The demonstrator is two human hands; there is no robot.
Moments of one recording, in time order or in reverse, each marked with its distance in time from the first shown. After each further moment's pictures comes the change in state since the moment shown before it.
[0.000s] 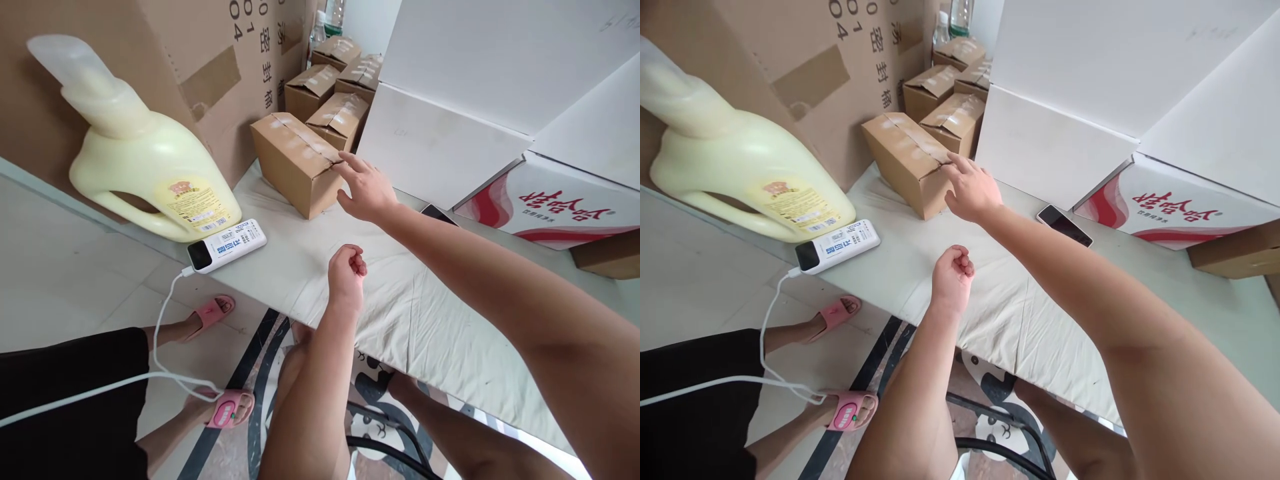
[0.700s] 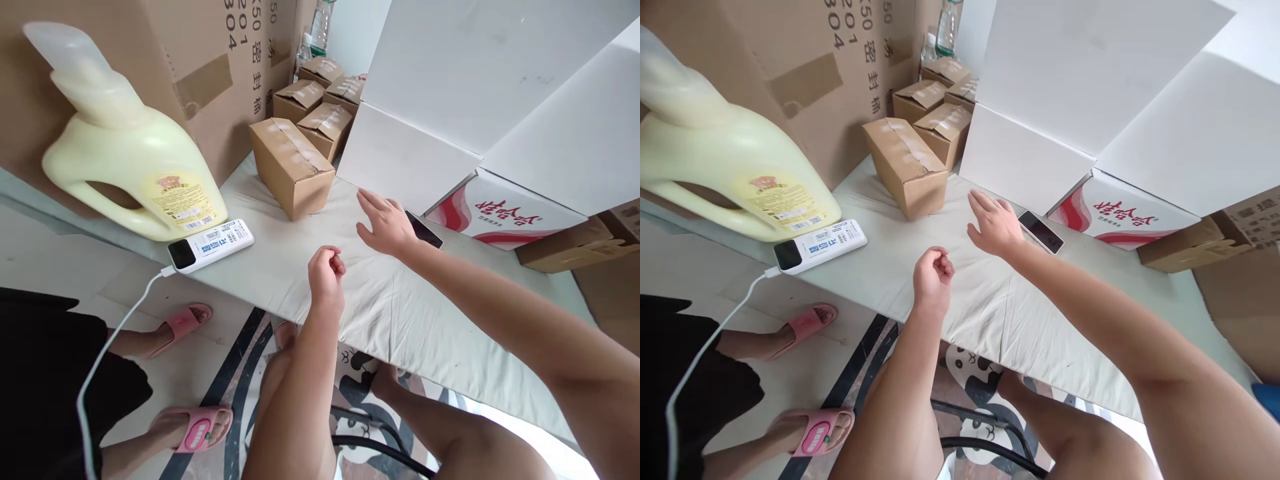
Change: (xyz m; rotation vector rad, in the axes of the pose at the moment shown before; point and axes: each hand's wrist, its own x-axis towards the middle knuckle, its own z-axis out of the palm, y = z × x) left_hand -0.012 0.005 -0.010 -0.016 0.003 0.106; right_hand -0.084 0.031 -0.008 -0.109 -0.035 0.045
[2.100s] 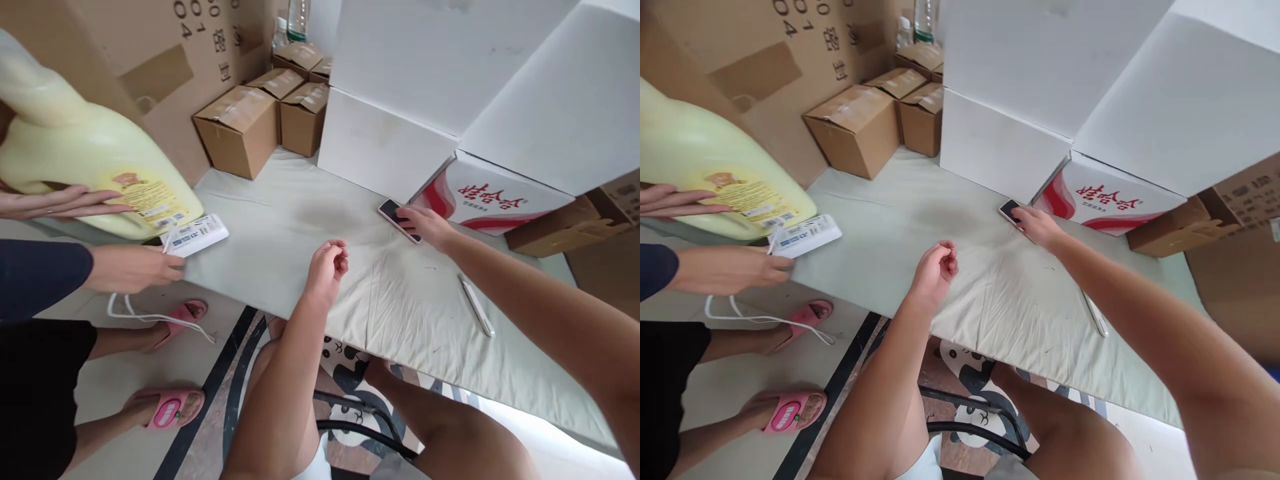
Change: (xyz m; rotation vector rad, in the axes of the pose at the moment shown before) left_hand -0.003 -0.036 0.019 0.149 -0.179 -0.169; right_hand -0.071 0.112 -0.028 0.778 -0.058 0.792
